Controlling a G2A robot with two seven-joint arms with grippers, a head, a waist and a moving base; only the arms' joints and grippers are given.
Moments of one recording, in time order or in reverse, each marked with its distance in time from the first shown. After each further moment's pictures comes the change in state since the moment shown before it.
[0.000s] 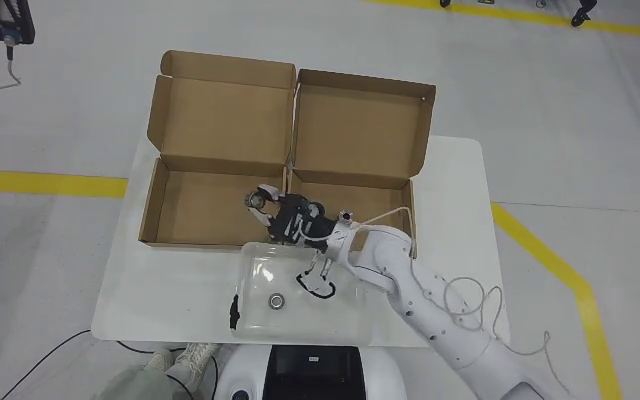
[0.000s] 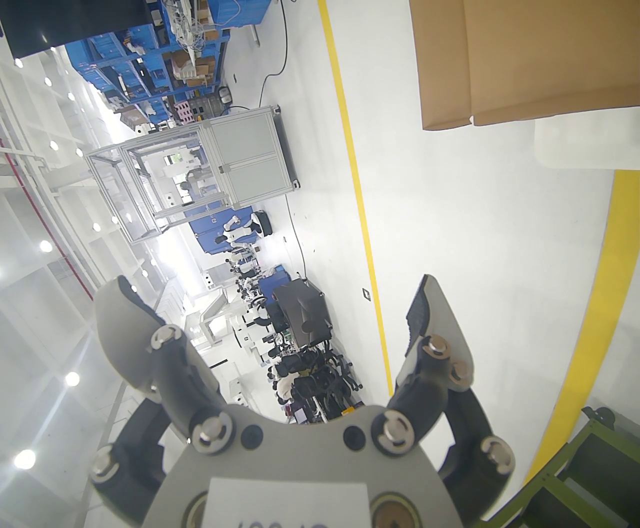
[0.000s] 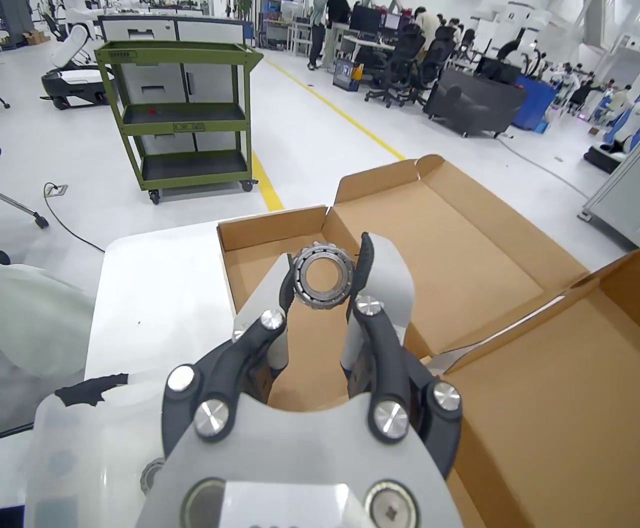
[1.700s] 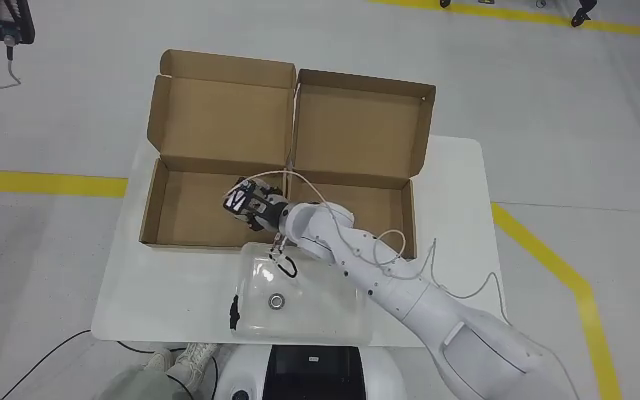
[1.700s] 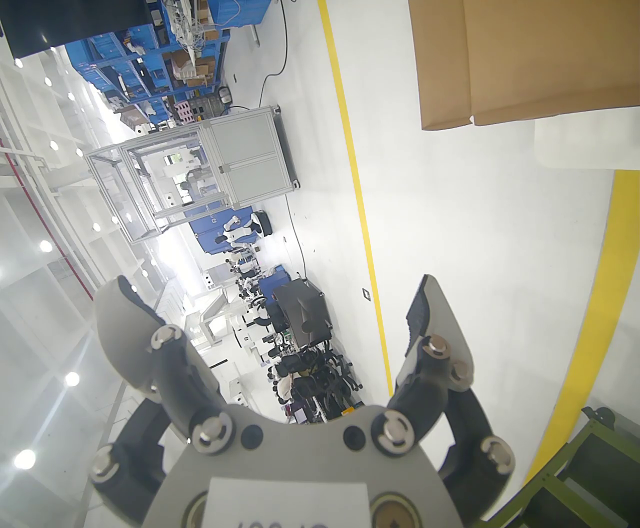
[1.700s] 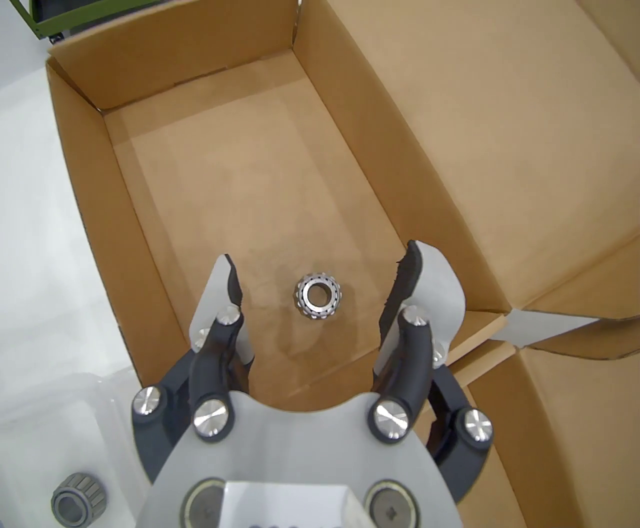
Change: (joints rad) left arm 0.000 0.000 0.000 0.000 0.000 0.000 0.000; right arm 0.276 -0.258 -0.213 0.489 0.026 0.206 0.278
